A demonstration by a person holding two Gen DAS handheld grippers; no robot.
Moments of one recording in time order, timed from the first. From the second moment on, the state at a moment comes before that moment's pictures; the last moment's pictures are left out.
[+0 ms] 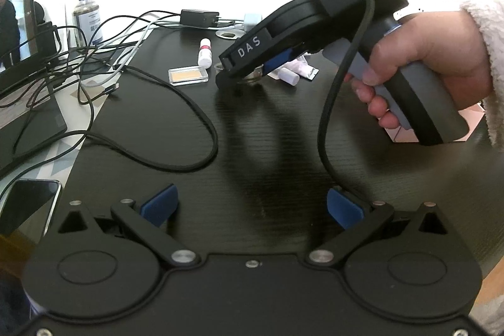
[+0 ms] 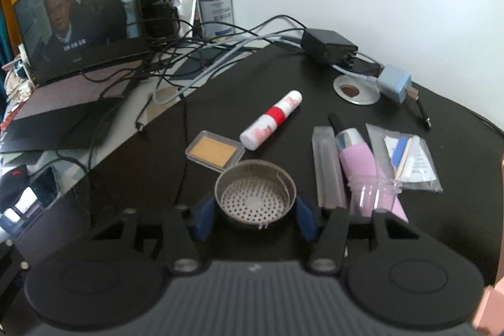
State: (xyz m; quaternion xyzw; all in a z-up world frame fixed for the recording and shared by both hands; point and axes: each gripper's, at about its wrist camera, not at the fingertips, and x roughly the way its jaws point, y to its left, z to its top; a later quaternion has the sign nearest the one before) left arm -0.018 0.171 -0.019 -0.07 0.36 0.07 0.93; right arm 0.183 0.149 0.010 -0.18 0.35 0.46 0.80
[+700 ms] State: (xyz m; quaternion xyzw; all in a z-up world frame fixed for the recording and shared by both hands) left arm -0.012 0.159 -0.022 -0.03 0.37 0.09 0.92; right arm 0.164 0.059 0.056 -0.12 0.30 0.45 0.84
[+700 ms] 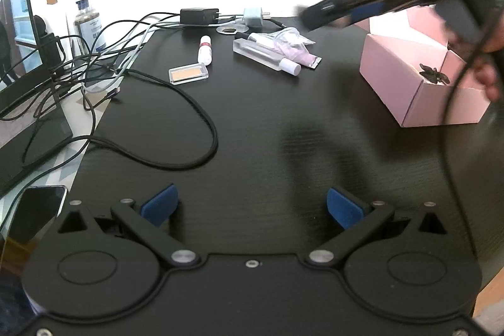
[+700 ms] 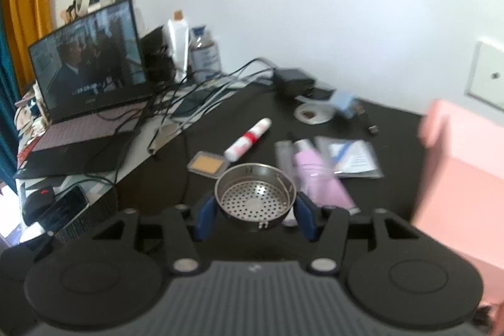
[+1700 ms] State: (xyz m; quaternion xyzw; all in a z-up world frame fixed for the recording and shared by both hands) left arm -0.010 0.146 -0.022 -0.04 0.38 0.13 0.92; right arm 0.208 -0.103 0.036 -0.10 0.40 0.28 0.87
